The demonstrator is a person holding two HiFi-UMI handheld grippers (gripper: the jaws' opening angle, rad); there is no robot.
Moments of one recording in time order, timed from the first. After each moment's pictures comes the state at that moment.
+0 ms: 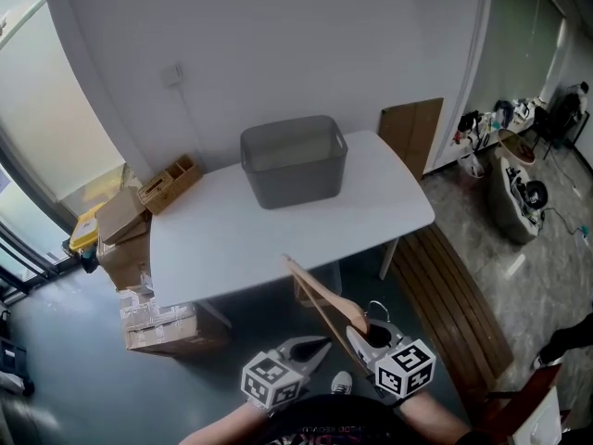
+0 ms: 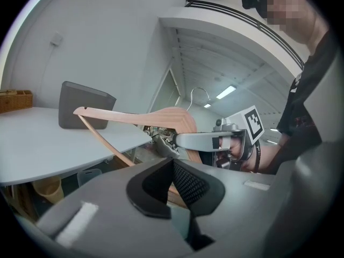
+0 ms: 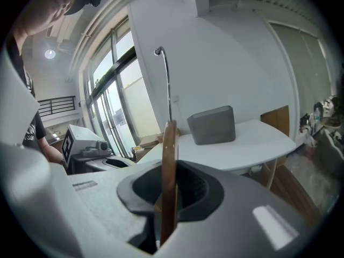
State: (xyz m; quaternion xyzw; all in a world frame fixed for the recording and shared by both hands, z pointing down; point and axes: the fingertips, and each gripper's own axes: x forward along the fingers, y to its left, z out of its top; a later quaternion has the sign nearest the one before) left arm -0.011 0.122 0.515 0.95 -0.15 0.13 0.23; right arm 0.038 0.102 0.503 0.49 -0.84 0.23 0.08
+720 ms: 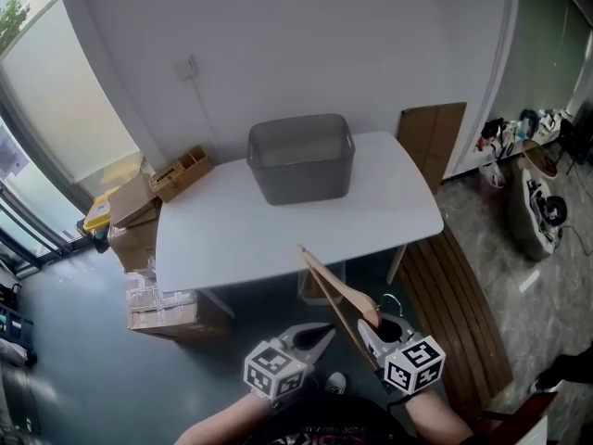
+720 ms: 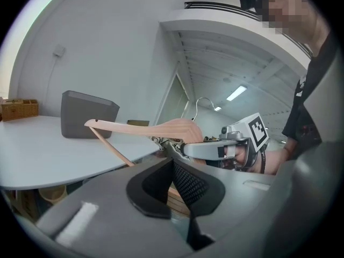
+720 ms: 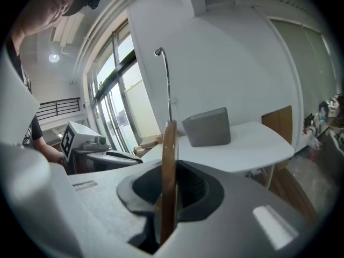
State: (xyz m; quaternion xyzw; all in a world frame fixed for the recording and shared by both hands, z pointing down) left arm 0.051 0.090 0.500 0.94 -0.22 0.12 0.21; right arm 0.115 0.083 0.502 0.47 -0.85 0.23 0.08
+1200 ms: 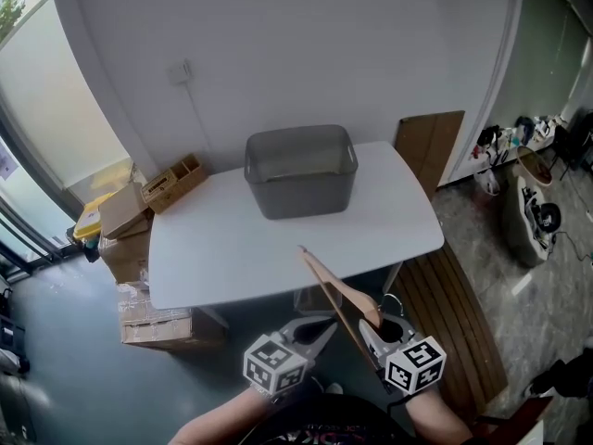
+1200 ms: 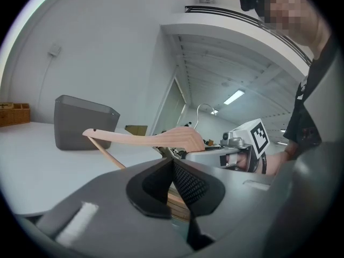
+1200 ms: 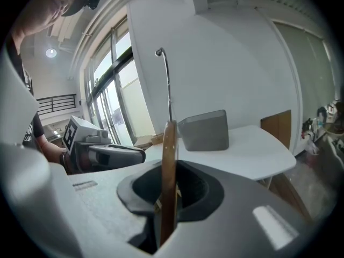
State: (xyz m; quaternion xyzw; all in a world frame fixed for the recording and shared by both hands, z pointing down) left arm 0.050 0.013 0.484 0.95 -0.20 0.10 0.21; right arm 0.111 0.019 0.497 0.48 -0.84 0.22 0.09
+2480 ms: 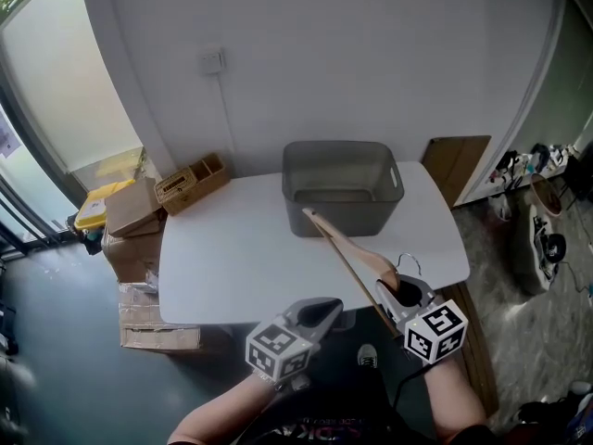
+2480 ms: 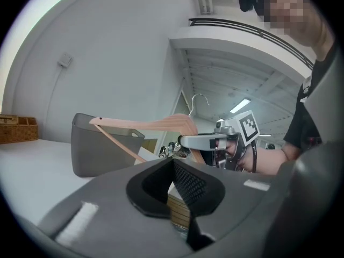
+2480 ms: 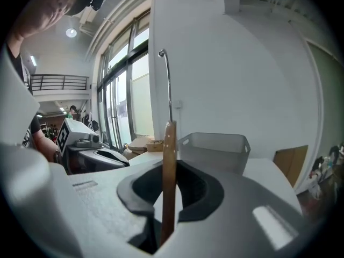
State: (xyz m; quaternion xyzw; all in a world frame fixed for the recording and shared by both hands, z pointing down) left arm -0.032 -0.134 0.462 0.95 -0.24 0.05 0.18; right arm 0.051 -0.163 0.440 0.46 -0.87 0.12 0.14
